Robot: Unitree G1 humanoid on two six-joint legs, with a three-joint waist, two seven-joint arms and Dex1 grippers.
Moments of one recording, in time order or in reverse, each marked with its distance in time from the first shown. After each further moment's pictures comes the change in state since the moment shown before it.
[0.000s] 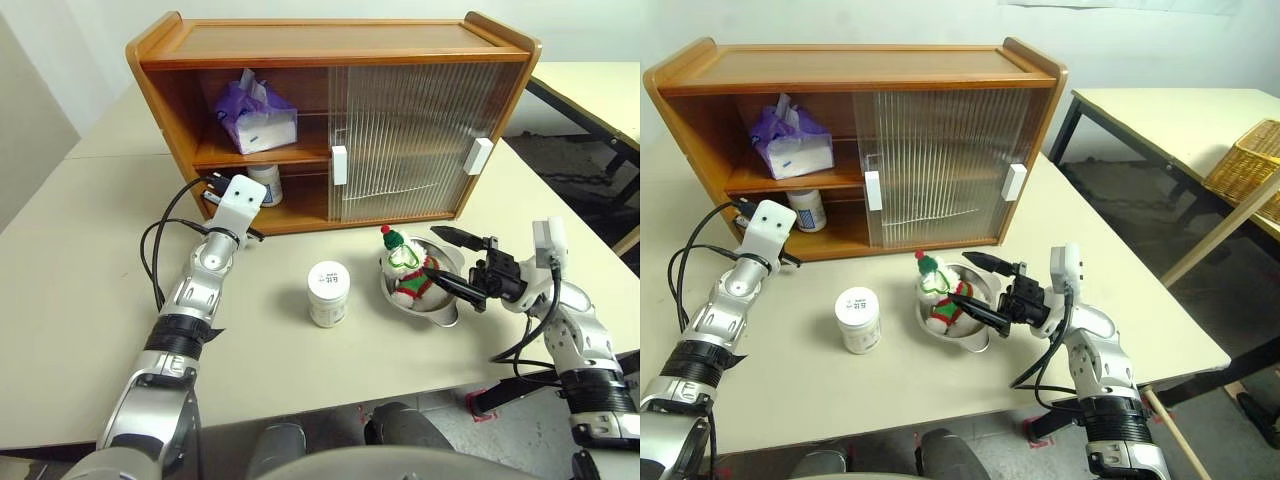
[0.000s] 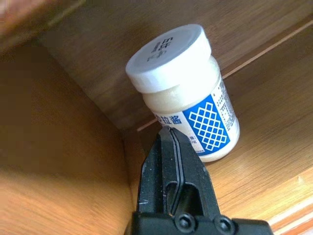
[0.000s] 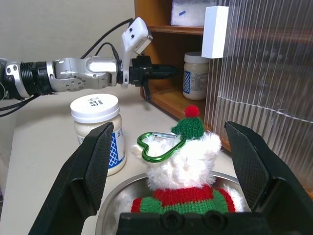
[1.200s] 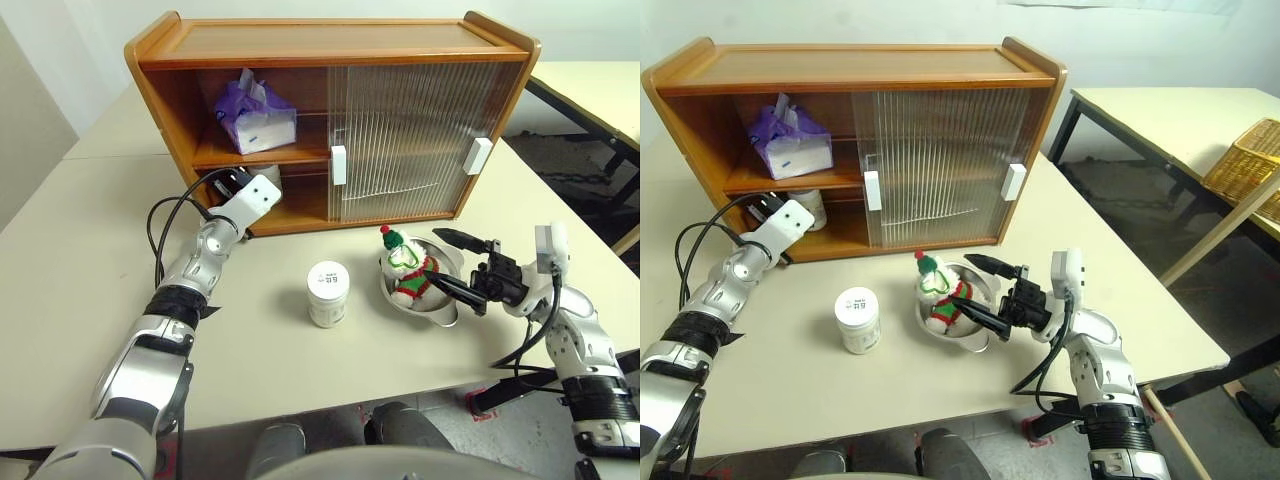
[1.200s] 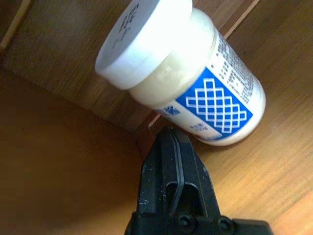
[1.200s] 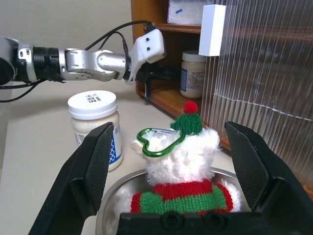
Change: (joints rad) left arm -0.196 0.064 -0.143 0.307 0.176 -0.040 -0.004; right arm 0.036 -0.003 0.000 -0.044 -0.005 -0.016 -0.035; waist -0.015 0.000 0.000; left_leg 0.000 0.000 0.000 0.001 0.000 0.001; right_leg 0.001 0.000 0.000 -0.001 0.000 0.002
